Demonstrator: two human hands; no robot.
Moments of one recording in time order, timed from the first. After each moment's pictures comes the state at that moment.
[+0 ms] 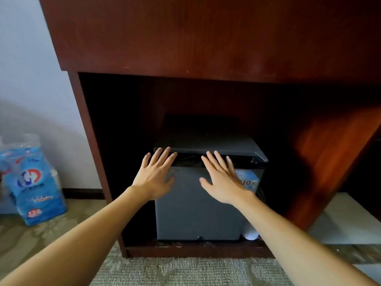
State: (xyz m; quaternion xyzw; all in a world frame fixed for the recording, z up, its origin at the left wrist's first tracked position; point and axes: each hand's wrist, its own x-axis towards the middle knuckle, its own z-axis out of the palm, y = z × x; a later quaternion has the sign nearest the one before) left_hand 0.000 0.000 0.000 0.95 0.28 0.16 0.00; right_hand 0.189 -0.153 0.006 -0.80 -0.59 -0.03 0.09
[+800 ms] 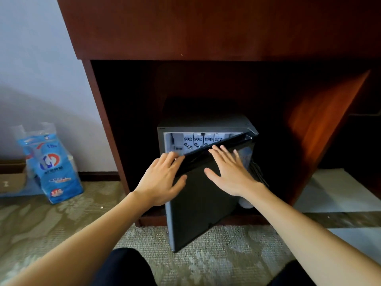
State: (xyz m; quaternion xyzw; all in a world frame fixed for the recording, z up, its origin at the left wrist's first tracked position) left_hand -0.065 -0.112 0.003 0.96 0.19 0.21 -0.03; right_hand 0.149 -0.245 0.000 -0.80 -0.58 0.00 0.13
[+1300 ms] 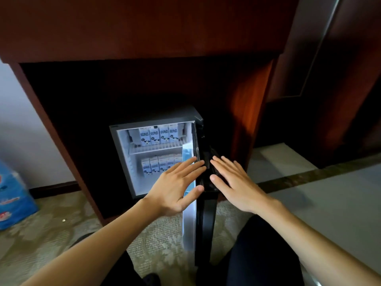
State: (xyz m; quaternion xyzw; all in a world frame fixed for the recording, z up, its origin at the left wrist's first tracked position) left_hand -0.016 -0.263 0.003 0.98 -0.04 0.18 0.08; right_hand 0.130 -0.453 0.007 -0.83 -0.51 0.05 0.23
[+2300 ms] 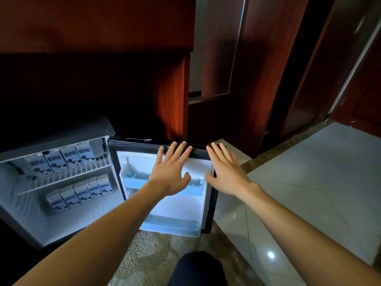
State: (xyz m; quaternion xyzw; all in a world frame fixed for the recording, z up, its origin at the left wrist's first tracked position) left_hand 0.261 -0.356 -0.018 0.99 -0.01 0.12 0.00; right_hand 0.316 -0.559 0.006 -0.94 -0.33 -0.05 0.08
